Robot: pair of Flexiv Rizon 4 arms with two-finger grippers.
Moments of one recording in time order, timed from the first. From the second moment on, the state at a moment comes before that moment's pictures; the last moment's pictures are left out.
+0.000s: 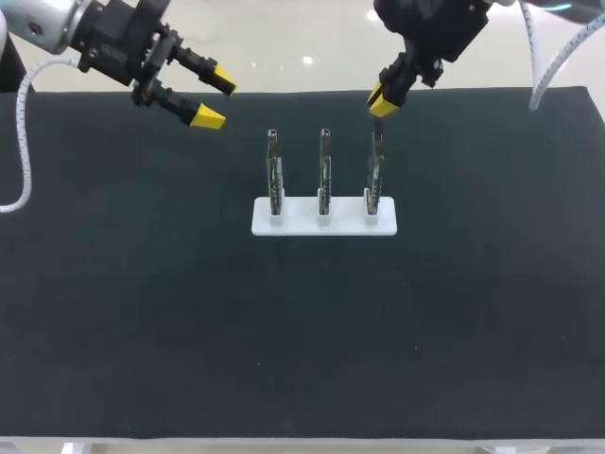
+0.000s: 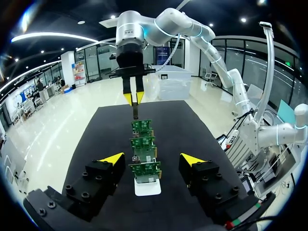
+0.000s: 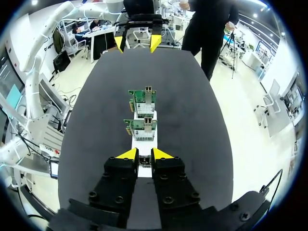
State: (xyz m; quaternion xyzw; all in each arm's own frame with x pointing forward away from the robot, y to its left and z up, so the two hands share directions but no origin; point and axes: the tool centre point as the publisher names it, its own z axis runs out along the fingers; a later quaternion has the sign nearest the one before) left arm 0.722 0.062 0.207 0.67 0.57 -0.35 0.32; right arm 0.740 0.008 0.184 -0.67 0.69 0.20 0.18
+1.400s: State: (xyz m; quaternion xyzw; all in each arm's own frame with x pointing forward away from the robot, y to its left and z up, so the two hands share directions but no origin) left arm 0.722 0.062 0.207 0.67 0.57 -0.35 0.32; right arm 0.745 0.007 0.183 -0.67 0.68 0.22 0.19
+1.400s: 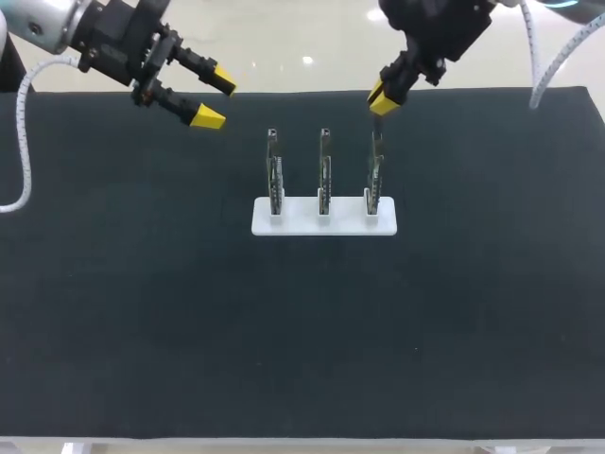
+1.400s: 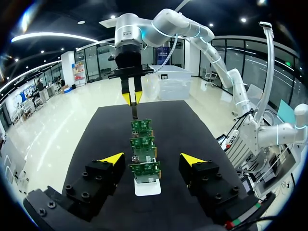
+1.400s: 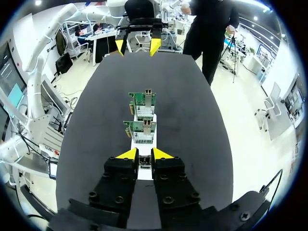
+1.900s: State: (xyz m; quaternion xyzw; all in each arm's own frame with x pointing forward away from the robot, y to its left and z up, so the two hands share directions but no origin) left arm 0.722 0.062 0.207 0.67 0.57 -0.35 0.32; right arm 0.740 0.008 0.182 -0.67 0.68 0.23 0.19
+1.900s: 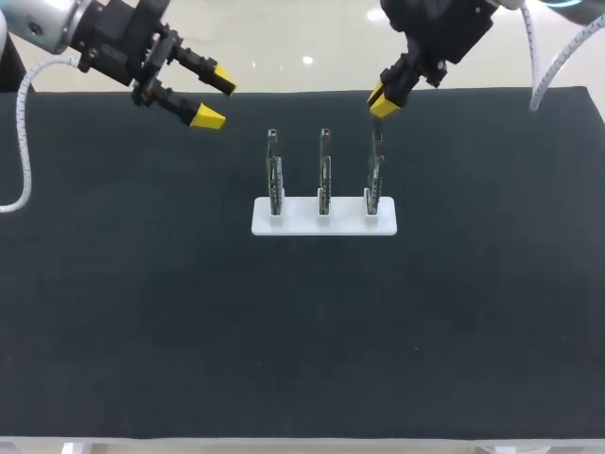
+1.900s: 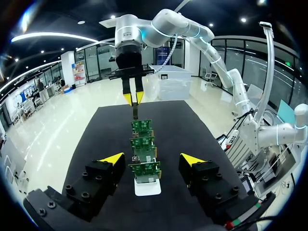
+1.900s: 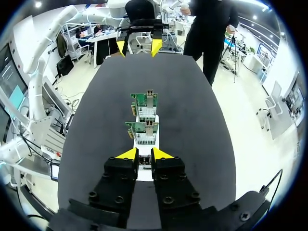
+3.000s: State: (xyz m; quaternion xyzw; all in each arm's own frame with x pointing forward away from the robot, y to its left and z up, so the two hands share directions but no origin) left arm 0.722 0.062 0.207 0.67 0.57 -0.35 0.32; right arm 0.745 0.003 0.184 -0.68 0.68 0.23 0.19
